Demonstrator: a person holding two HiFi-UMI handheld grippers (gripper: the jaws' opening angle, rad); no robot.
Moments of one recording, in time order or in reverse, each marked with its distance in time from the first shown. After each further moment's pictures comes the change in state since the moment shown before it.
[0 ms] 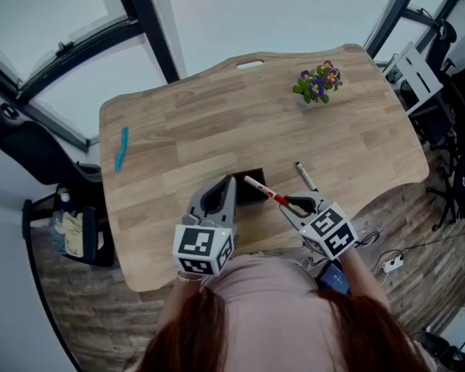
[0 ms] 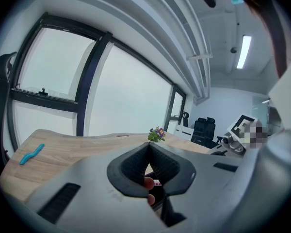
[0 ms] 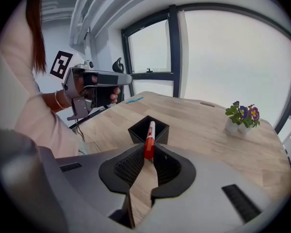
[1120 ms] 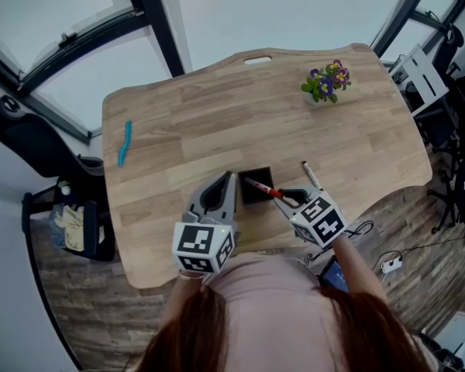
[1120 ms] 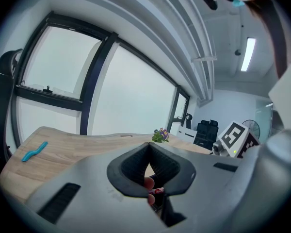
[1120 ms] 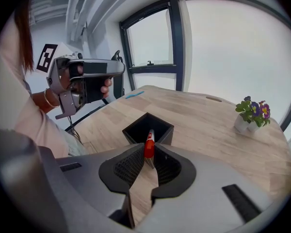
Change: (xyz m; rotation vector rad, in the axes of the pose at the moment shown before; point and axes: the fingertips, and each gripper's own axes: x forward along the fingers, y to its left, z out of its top) left arm -0.002 0.019 0.001 -0.037 -0.008 0.029; right arm 0.044 -0.001 0.002 0.013 0.078 0.041
